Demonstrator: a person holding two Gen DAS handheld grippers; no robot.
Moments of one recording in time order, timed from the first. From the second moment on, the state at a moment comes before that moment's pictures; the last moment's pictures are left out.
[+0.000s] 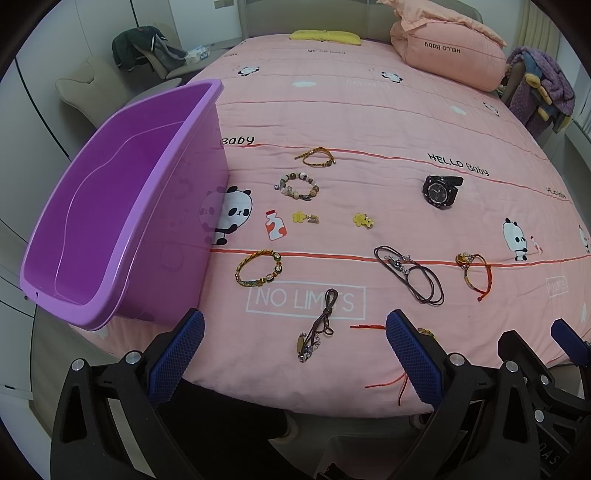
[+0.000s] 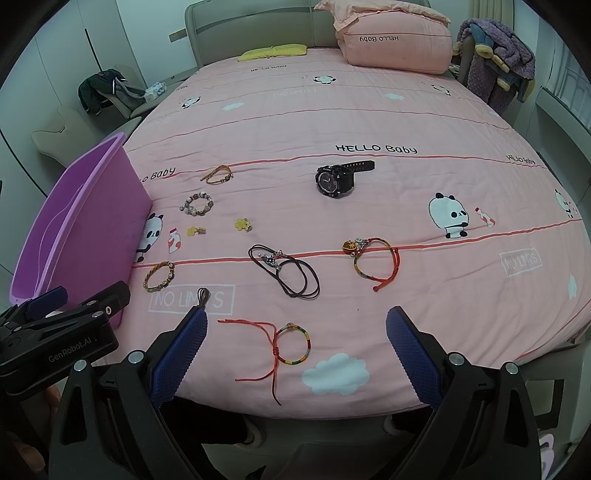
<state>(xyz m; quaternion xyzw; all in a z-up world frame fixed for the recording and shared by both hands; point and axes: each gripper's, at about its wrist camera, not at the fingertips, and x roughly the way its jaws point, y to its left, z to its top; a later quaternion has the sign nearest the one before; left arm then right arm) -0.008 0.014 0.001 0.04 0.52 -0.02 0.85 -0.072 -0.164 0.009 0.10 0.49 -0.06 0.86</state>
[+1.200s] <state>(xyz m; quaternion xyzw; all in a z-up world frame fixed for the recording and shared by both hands) -0.016 0.039 -0.059 0.04 0.54 -0.01 0.84 -0.086 -0.196 -0.047 0.12 0.52 -0.04 0.84</state>
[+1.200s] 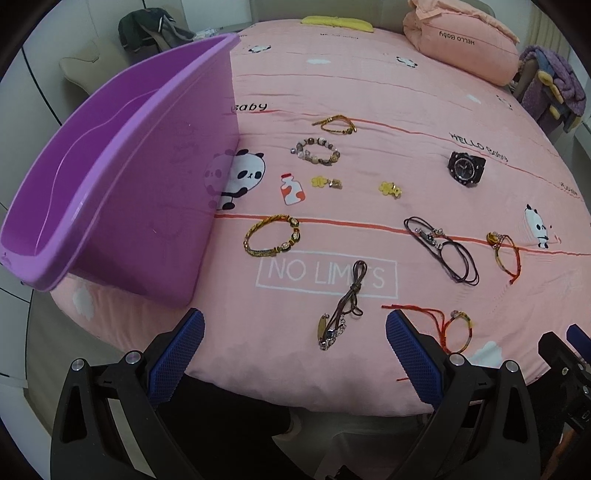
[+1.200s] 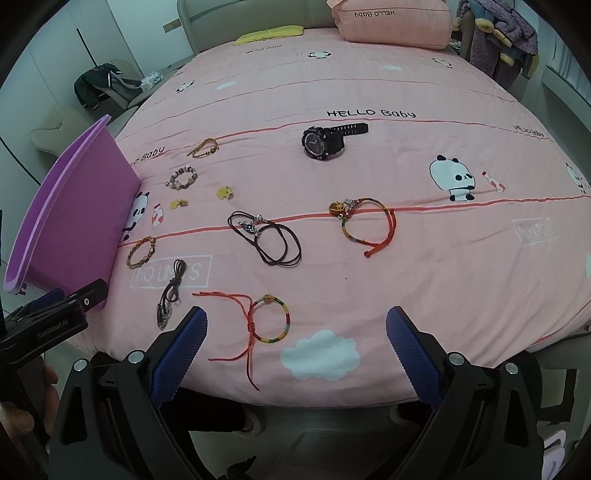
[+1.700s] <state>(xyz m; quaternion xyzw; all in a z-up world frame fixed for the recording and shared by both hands) -0.010 0.038 -0.129 0.06 0.55 -0.03 0.83 -0.071 -0.174 -0.116 0.11 0.54 -0.01 0.83</state>
